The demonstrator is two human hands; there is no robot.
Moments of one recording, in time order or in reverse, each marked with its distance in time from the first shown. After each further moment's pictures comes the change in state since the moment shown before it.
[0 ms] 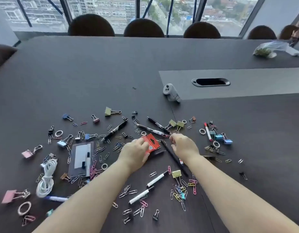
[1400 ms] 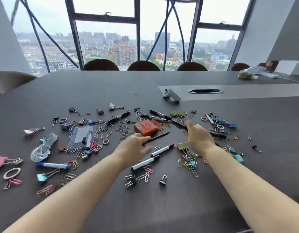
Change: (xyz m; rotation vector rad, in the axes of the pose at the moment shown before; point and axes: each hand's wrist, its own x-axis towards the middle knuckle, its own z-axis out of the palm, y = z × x) left_hand -0.073 0.007 0.083 -0.193 0.245 0.037; right_hand -0.064 0.044 0.077 -0.071 0.452 -0.092
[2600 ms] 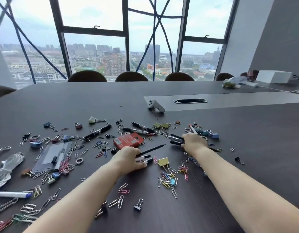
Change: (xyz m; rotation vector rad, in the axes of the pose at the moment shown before) left_hand 0.056 0.030 0.021 0.101 -0.127 -0.007; right_hand 0.047 0.071 -0.001 -0.229 -0.151 0.142
